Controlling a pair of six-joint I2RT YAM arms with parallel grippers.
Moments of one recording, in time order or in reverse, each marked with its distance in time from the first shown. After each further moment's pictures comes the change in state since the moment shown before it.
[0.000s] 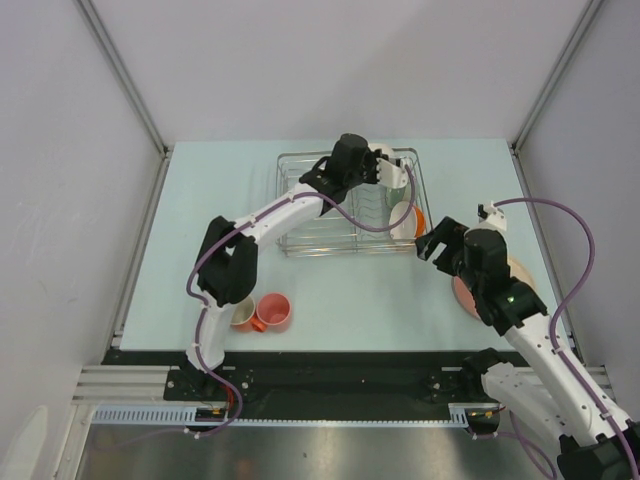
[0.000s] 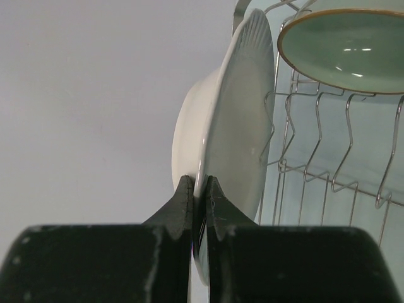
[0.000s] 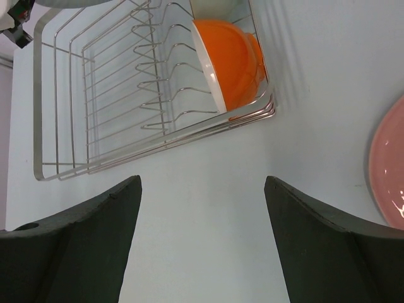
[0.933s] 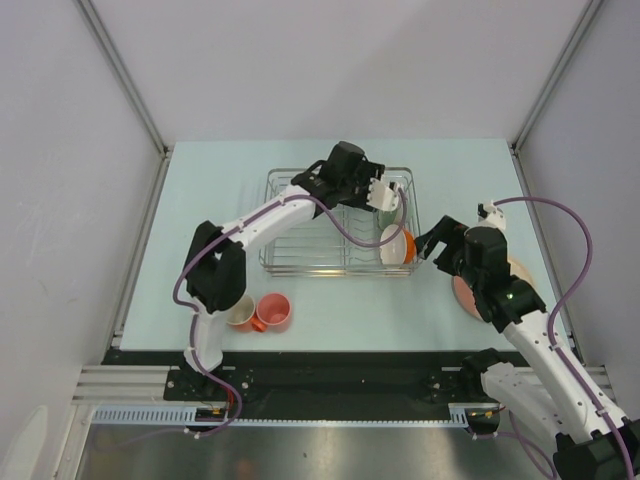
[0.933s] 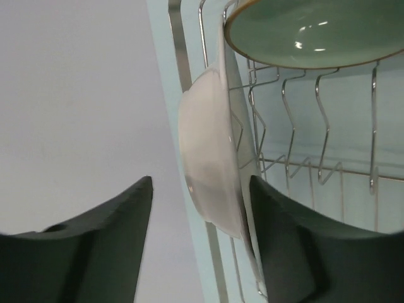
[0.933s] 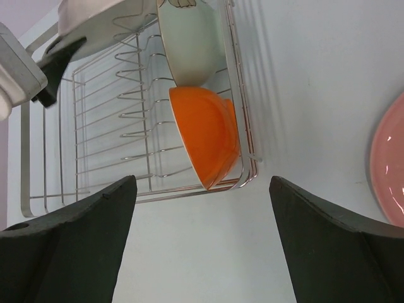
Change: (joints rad) left arm 0.000 -0.096 -0.075 -0.269 0.107 0.106; right arm -0.038 0.021 -0.002 0.000 -0.048 0.000
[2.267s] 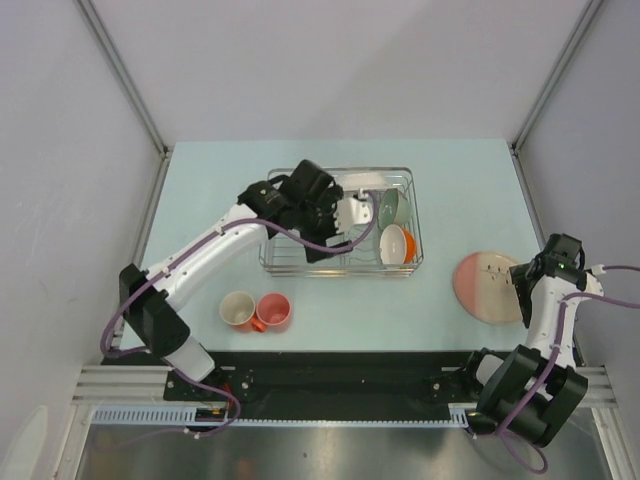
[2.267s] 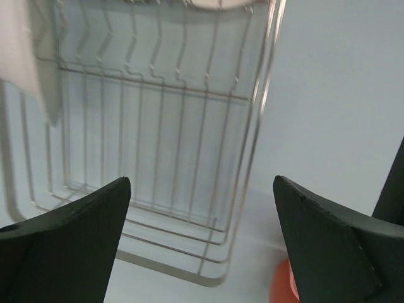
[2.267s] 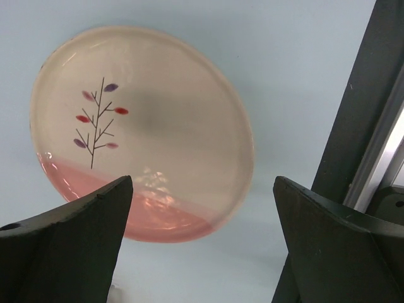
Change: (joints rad) left arm -0.056 -0.410 -0.134 -0.573 0.119 -0.597; right arm -0.893 0.289 0.049 -0.426 0.096 0.203
